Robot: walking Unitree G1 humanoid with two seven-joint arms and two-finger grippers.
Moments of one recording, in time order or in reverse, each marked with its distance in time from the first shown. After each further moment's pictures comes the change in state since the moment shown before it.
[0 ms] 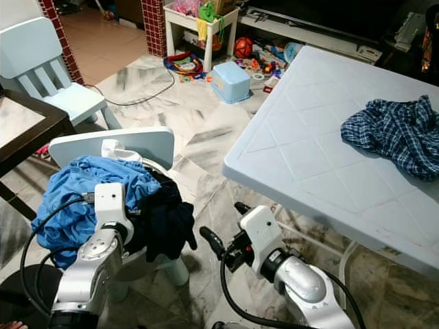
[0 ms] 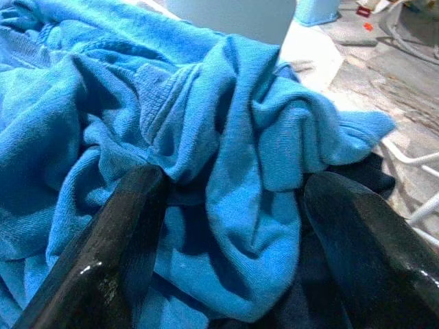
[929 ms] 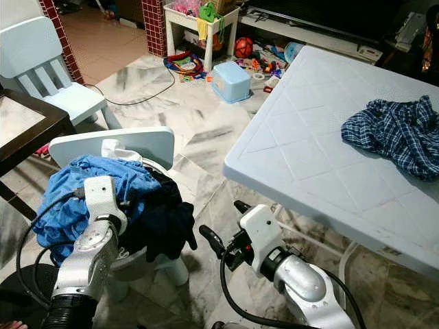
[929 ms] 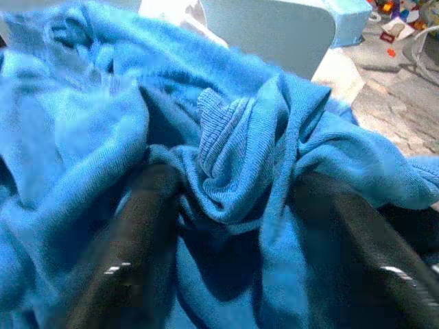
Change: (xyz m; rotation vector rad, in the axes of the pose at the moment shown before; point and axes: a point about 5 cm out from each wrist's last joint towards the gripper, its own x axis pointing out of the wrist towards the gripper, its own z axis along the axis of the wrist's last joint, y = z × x) left arm 0.015 0.013 0.005 -0.065 -0.025 0.058; right arm 0.000 0.000 0.000 -0.001 -0.003 -0.001
